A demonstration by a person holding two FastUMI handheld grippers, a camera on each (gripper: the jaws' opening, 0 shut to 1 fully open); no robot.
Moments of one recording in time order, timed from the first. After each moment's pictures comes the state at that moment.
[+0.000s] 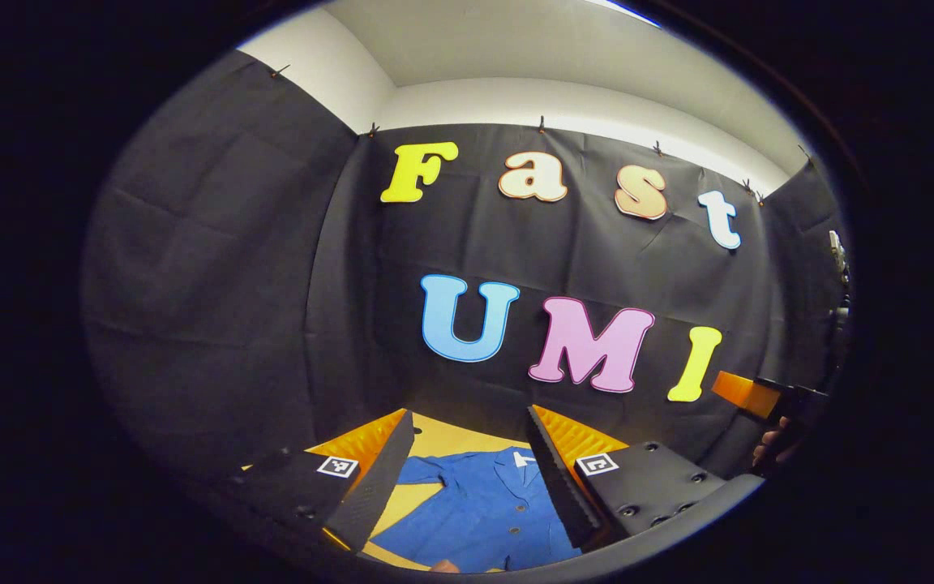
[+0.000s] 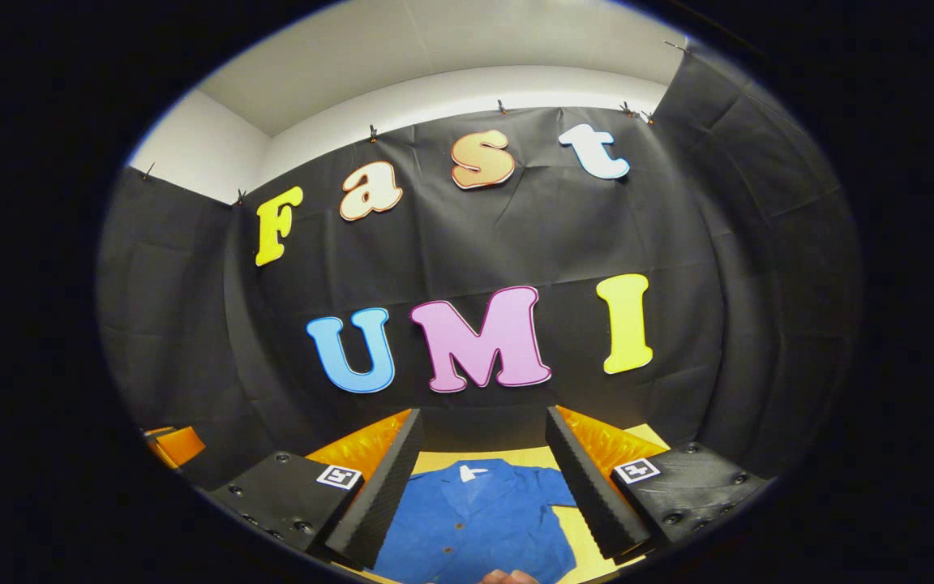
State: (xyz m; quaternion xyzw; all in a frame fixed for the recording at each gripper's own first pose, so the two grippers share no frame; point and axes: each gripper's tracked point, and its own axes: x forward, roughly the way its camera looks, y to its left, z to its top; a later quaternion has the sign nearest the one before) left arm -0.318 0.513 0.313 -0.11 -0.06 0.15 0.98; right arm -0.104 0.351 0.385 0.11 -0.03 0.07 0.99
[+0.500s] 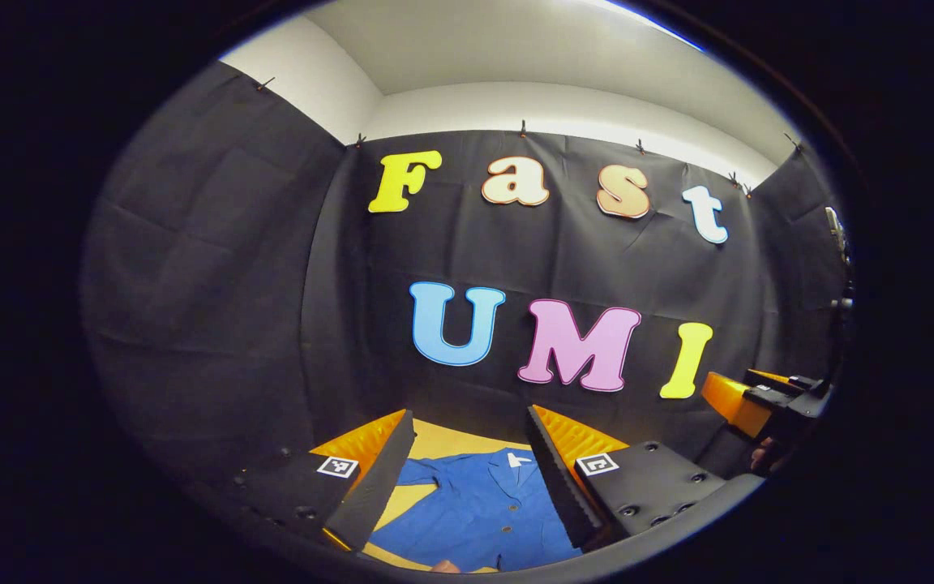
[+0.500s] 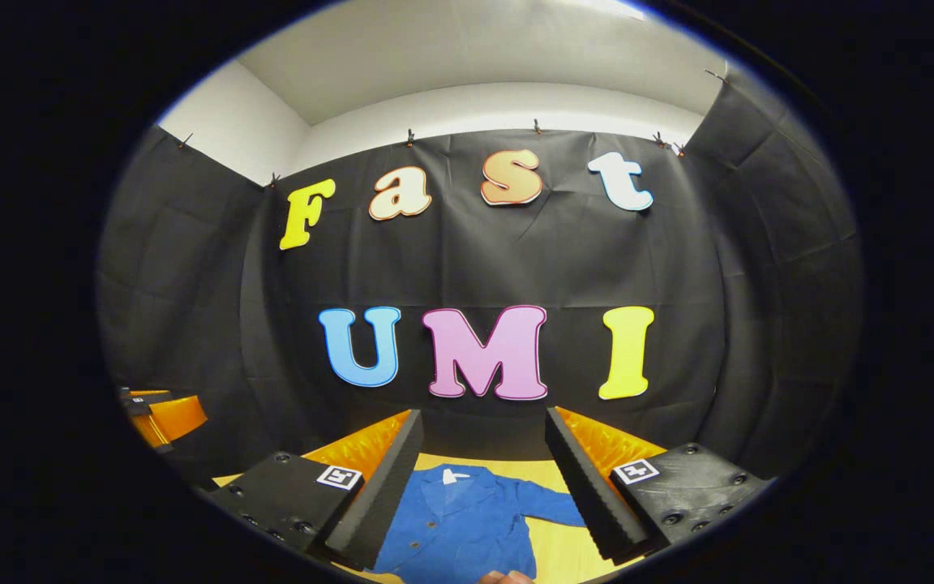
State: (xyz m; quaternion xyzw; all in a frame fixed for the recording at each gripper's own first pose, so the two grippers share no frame) left arm -0.325 0.486 0.317 -0.10 -0.06 0.15 0.98; right arm -0.118 0.346 0.390 0.04 -0.05 0.09 0.99
